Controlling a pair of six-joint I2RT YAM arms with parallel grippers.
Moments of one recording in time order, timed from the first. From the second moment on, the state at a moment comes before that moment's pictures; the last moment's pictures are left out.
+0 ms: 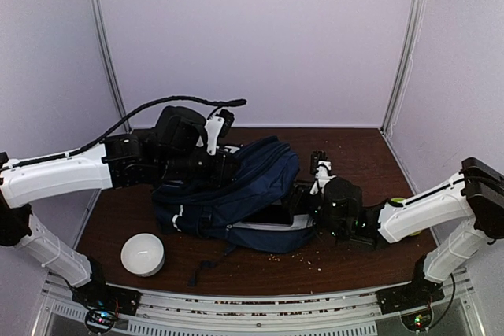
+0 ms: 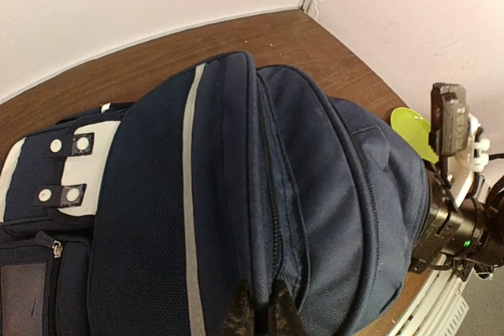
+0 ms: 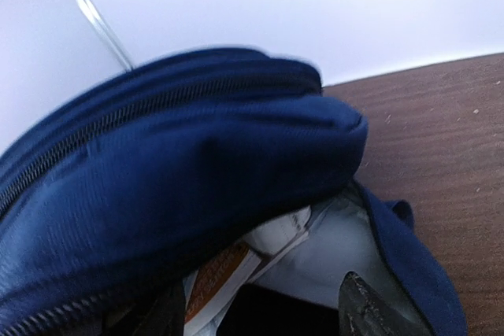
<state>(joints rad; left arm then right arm) -1.03 1.40 1.22 -0.36 -0.19 -0.41 1.05 1.50 0.58 0.74 0.51 0.61</state>
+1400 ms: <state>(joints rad) -1.11 1.62 1.24 -0.23 -0.15 -0.47 0.92 1.08 0.35 0.01 0.32 1.11</state>
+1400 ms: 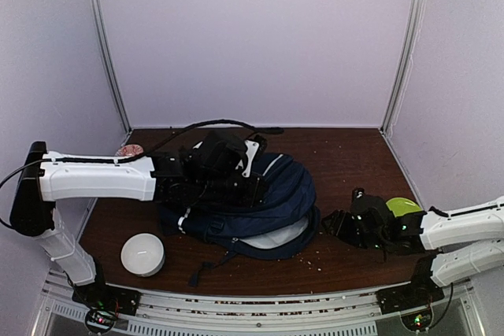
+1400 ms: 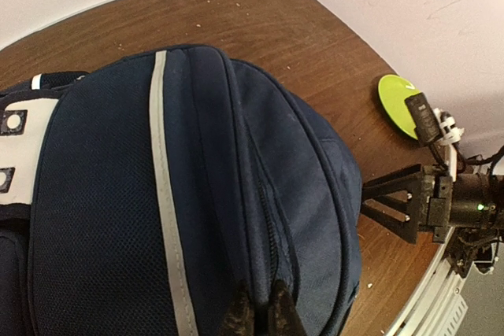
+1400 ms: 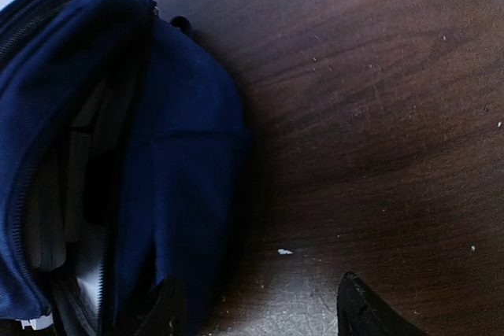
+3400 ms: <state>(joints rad) -1.11 1.75 1.42 -0.23 -0.19 -0.57 1.09 1.09 0.40 0.20 0.25 0.70</state>
